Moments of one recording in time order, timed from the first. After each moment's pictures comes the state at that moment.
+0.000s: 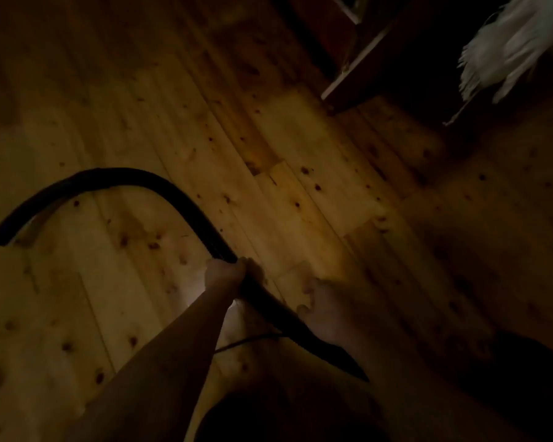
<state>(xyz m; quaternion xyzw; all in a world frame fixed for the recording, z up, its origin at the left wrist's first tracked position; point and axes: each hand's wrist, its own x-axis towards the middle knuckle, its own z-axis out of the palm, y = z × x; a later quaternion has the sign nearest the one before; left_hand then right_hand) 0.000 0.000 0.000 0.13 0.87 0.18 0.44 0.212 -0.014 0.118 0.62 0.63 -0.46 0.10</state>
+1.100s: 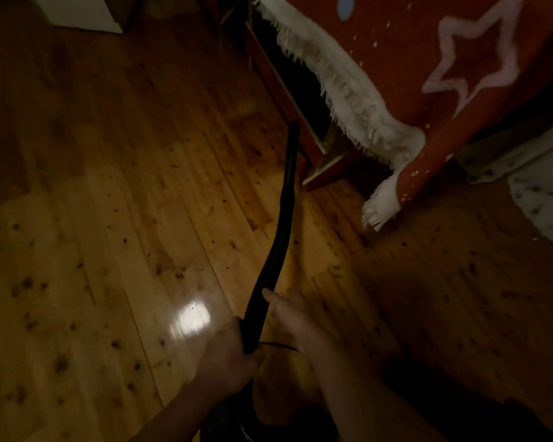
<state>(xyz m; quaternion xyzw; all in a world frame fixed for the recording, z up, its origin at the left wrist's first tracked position) 0.036 -0.082 0.373 0.44 0.75 0.06 0.48 0.153 0.006 0.369 0.69 0.34 -0.64 -0.03</state>
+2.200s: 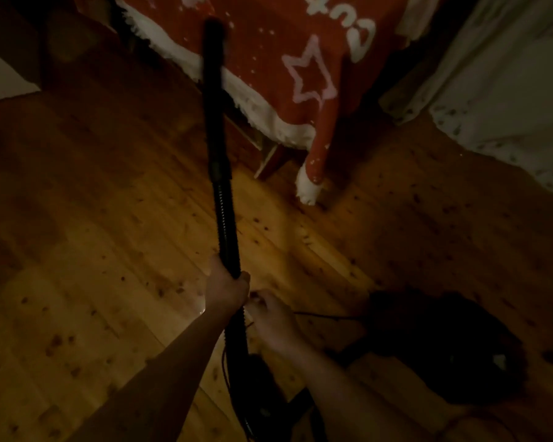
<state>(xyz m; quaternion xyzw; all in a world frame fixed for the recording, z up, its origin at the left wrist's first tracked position) 0.070 0.006 0.504 0.40 0.79 0.15 0.44 0.174 -0.043 0.531 0.66 0.38 -0.64 -0.11</state>
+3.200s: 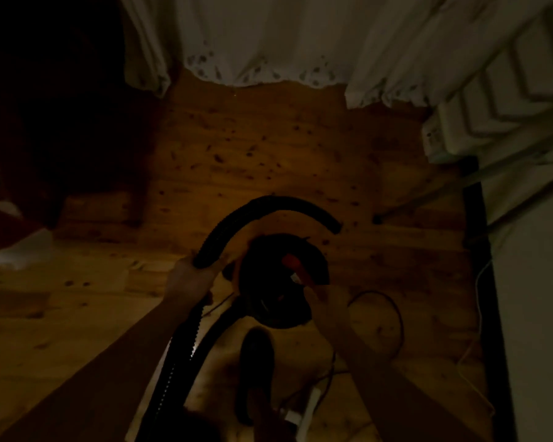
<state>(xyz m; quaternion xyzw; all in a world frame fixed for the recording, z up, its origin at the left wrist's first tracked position) 0.466 -0.047 0.507 0.56 0.59 -0.04 0.58 0.610 -0.259 0.498 0.86 0.11 -0.40 -0.30</state>
